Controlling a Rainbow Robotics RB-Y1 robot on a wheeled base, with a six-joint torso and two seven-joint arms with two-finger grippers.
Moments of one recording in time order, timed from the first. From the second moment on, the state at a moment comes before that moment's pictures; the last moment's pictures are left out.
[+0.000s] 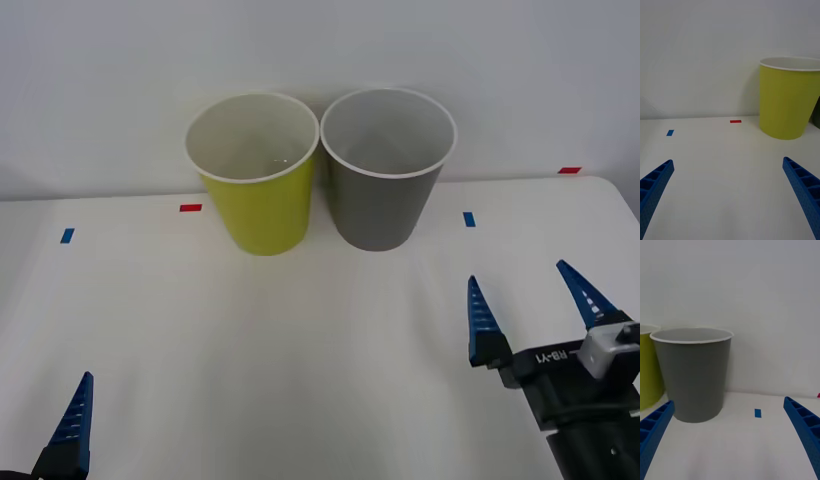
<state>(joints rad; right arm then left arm) 0.67 -0.37 0.22 -2.19 -0.28 -0.29 1.70 1.10 0.47 -0.07 -2.30 0.36 -0.40 -1.54</state>
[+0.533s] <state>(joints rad) 0.86 -0.41 0.28 -2.18 -0.26 -0.37 1.73 1.10 0.47 -0.07 -2.30 0.36 -0.40 -1.54</state>
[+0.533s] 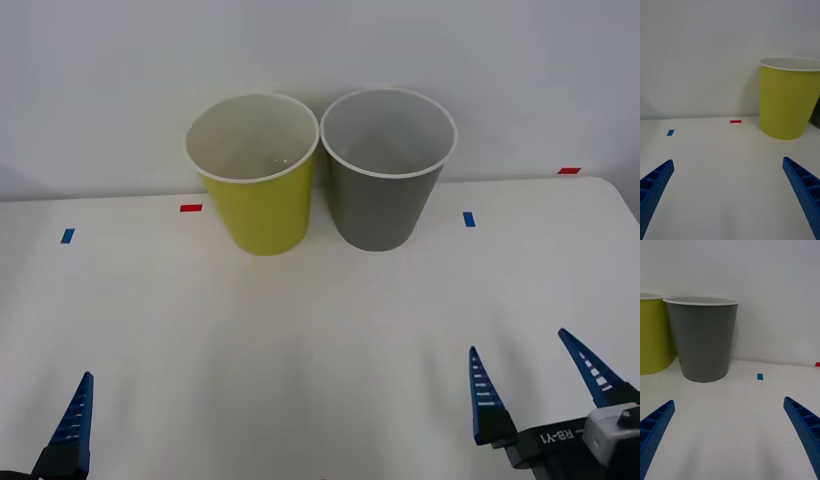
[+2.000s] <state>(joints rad) 0.95 -0.44 0.33 -2.18 -0.26 -0.41 1.72 1.10 0.47 -0.07 -2.30 0.36 -0.40 -1.54</state>
